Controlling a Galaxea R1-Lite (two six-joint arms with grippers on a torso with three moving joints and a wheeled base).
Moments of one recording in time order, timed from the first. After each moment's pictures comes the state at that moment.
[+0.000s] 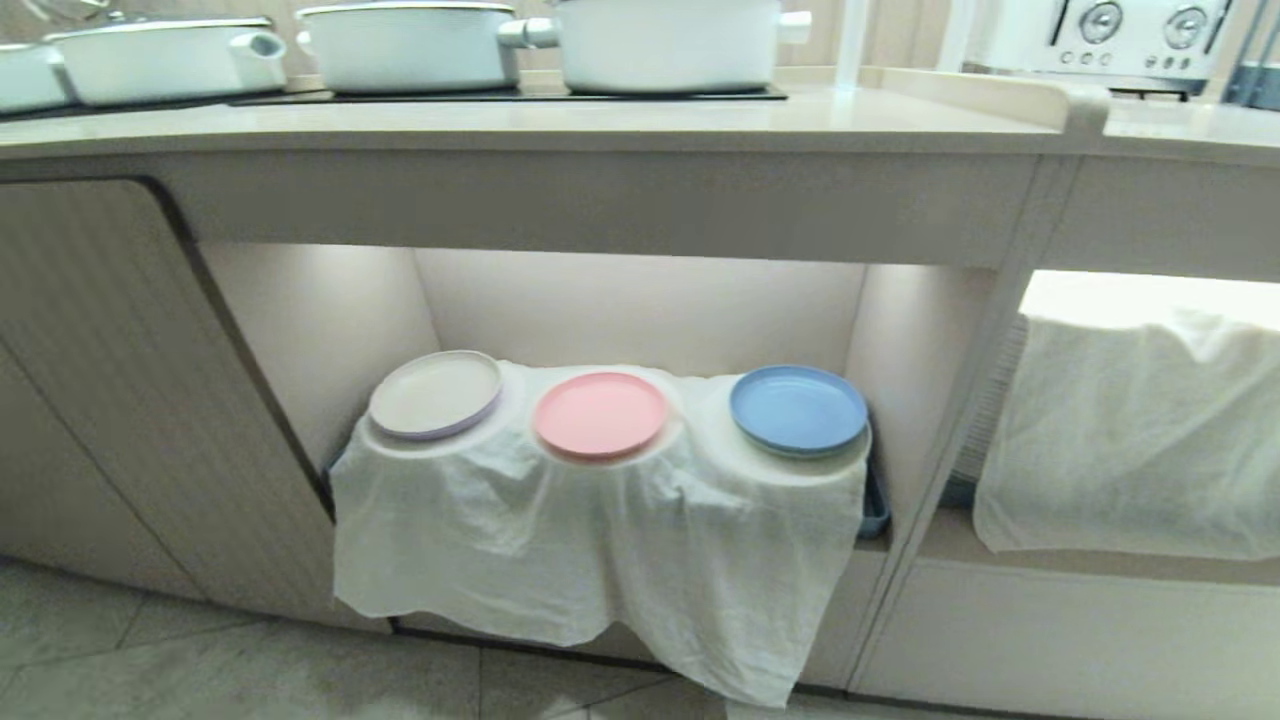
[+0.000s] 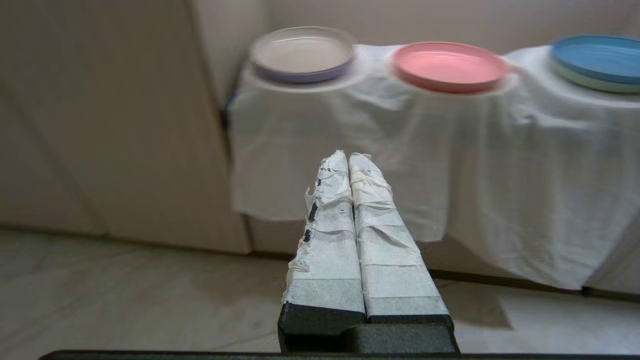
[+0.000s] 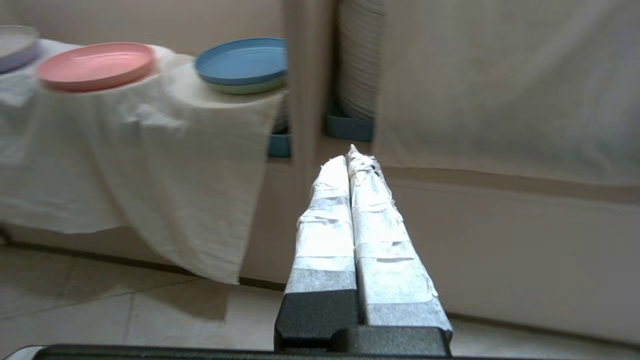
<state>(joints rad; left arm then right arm) 0.00 0.00 0.00 0.00 0.00 -0.01 0.00 0.00 0.00 0.00 0.00 -0.01</state>
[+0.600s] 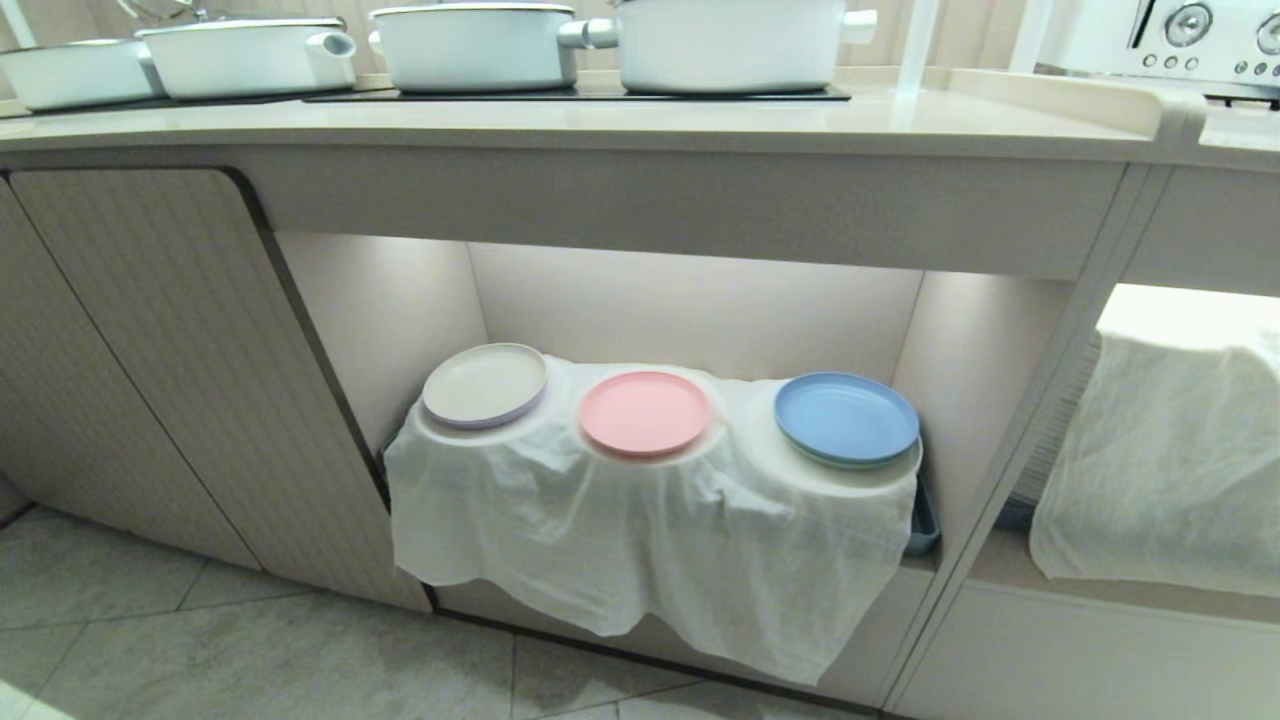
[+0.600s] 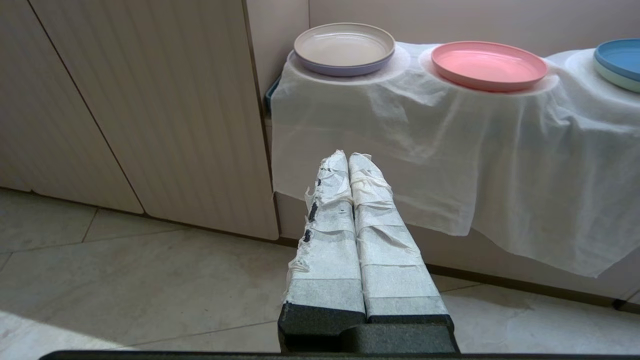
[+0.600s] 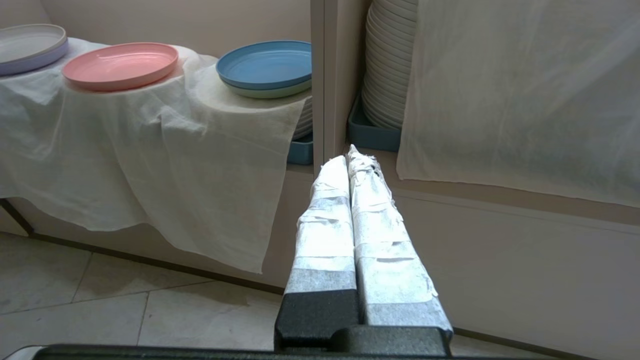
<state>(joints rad) 0.00 0.00 0.00 0.00 0.00 -0.01 0.00 0.00 0.00 0.00 0.00 -0.01</state>
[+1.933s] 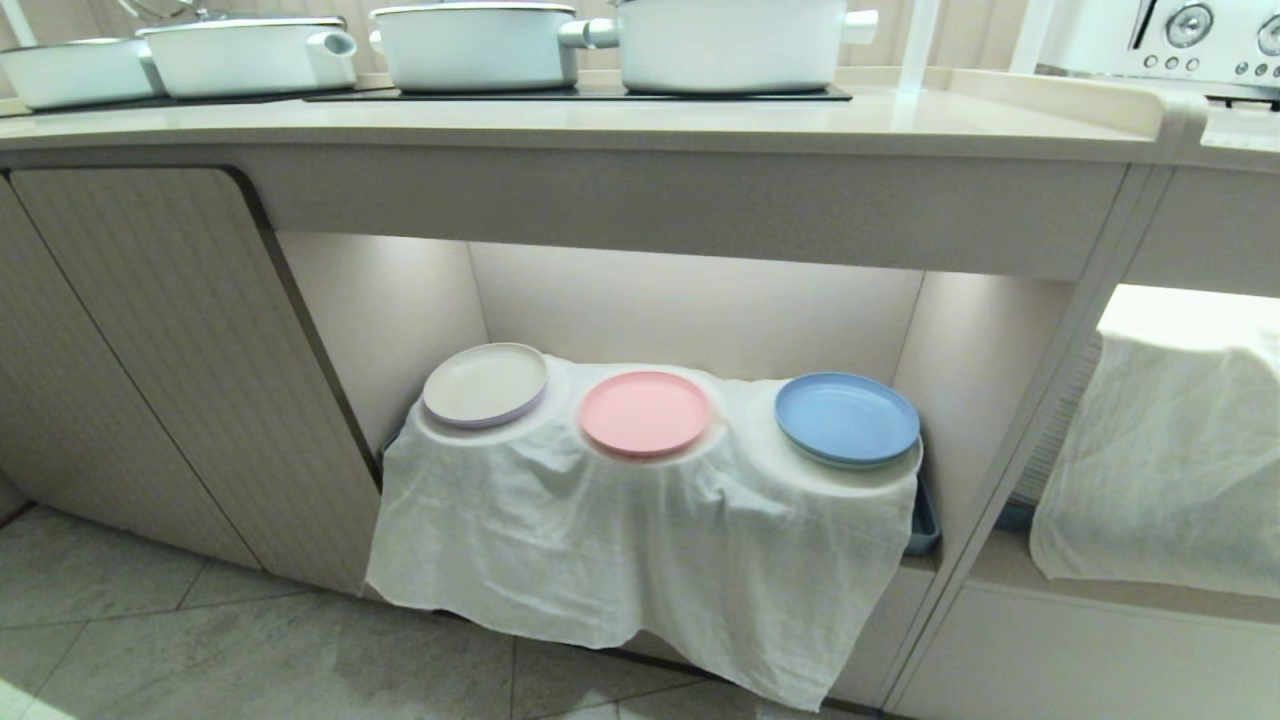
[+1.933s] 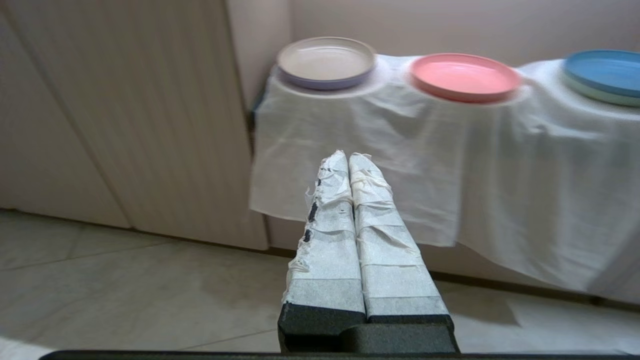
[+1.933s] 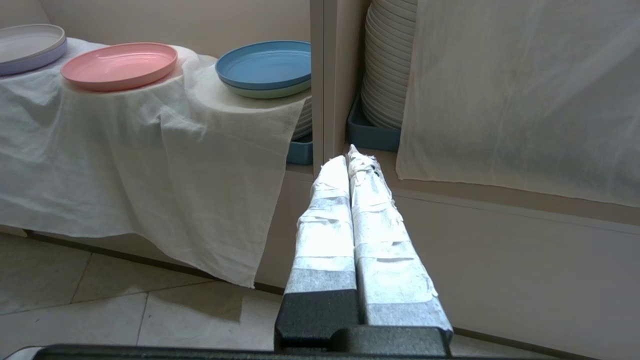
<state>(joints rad) 0.00 0.03 -0.10 0.06 -0.06 -0.01 0.00 0.00 0.00 0.00 0.00 -0.01</state>
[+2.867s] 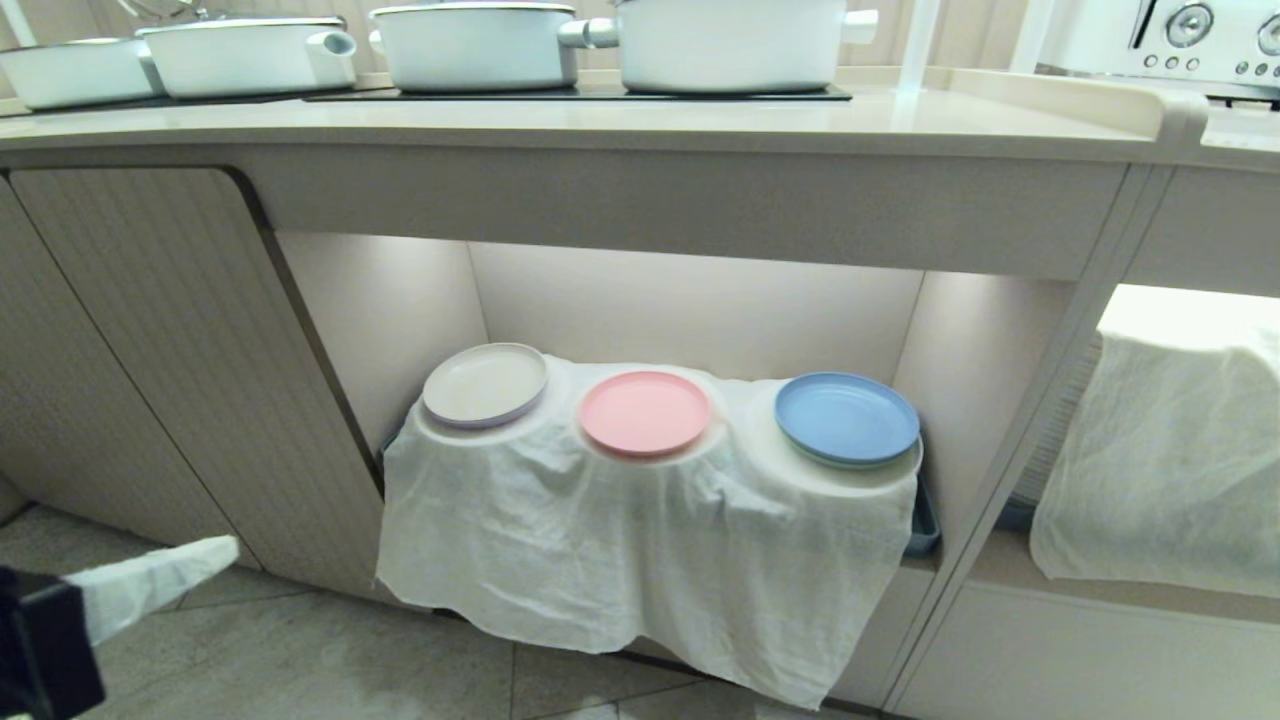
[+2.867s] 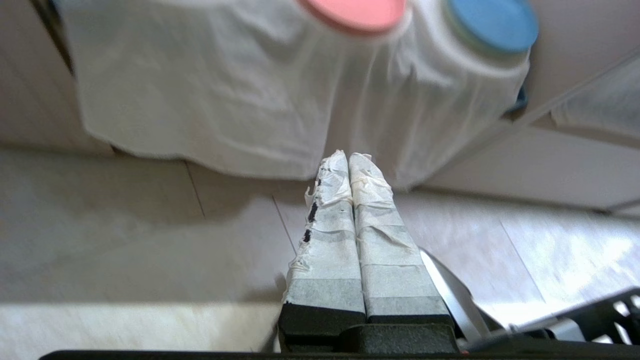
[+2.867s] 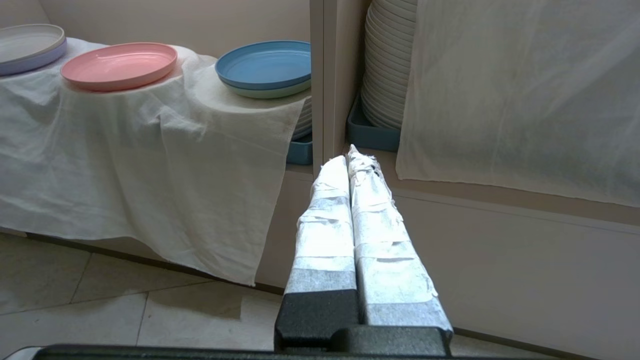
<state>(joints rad) -0.04 0.91 -0.56 0.08 -0.34 -0.21 0.00 0.00 0.00 0.00 0.00 -0.01</state>
